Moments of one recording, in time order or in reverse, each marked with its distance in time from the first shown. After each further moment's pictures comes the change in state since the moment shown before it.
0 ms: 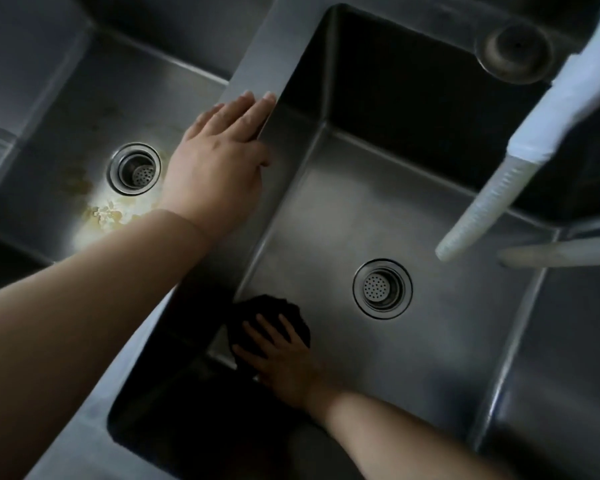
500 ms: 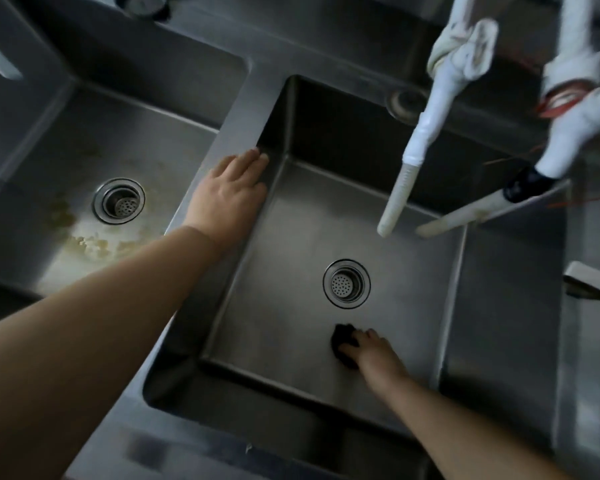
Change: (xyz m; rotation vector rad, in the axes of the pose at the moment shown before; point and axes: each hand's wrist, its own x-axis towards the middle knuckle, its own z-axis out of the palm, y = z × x) left_hand -0.029 0.010 -0.018 0.092 0.144 0.356; right_hand -0.150 0.035 -0.041 0.348 -0.078 0.695
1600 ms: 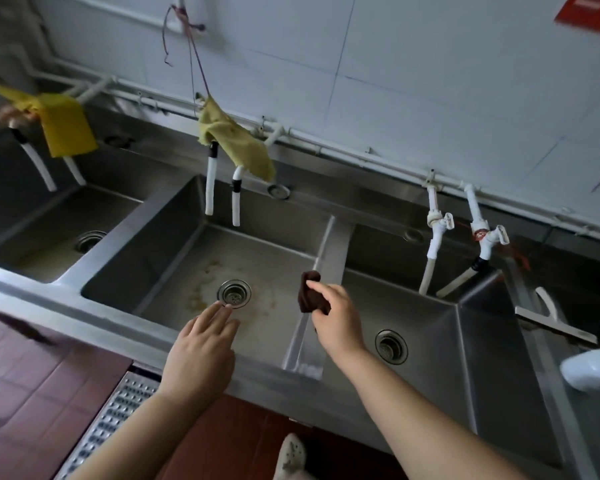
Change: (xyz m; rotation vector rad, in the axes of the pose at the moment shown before) left_hand -0.312 -0.107 -0.258 -0.007 -0.067 -0.305; right_hand -0.100 -0.418 -0.177 0.625 0.879 -0.079
